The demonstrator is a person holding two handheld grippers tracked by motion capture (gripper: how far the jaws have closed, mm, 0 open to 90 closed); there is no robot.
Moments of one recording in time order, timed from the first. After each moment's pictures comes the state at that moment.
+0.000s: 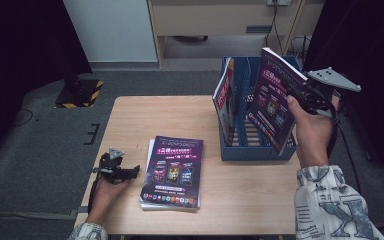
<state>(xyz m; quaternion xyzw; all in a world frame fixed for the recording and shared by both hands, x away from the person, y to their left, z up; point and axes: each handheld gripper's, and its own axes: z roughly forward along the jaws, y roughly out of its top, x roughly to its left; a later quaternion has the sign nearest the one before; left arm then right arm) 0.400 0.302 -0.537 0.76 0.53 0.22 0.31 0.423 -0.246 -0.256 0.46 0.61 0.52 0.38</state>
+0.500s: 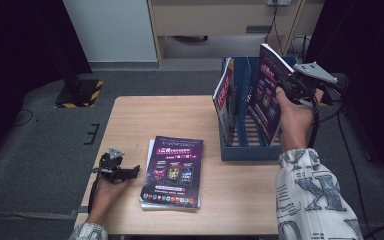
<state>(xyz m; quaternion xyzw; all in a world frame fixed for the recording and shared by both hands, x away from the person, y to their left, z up) 0.400 0.302 -0.537 0.76 0.53 0.22 0.31 0.468 -0.230 -0.275 0.50 0.59 0.50 0.40</state>
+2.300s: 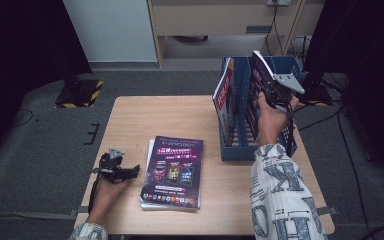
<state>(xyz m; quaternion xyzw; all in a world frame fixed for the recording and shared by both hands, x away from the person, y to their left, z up) 0.399 0.301 -0.537 0.75 0.54 0.22 0.31 0.513 -0.207 -0.343 0.52 0.55 0.49 0.43</state>
